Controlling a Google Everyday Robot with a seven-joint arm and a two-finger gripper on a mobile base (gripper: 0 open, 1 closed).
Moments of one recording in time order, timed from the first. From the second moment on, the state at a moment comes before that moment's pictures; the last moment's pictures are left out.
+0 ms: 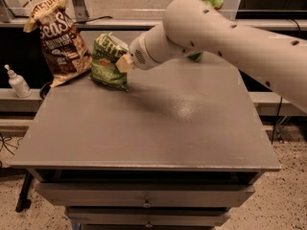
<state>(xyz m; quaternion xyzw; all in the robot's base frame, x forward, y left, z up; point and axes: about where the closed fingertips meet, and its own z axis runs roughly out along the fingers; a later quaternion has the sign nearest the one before) 0.633 0.082 0.886 -0.41 0.80 0.22 0.38</state>
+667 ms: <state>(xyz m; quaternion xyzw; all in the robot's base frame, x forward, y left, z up) 0.633 0.081 0.882 -0.41 0.80 0.22 0.37</state>
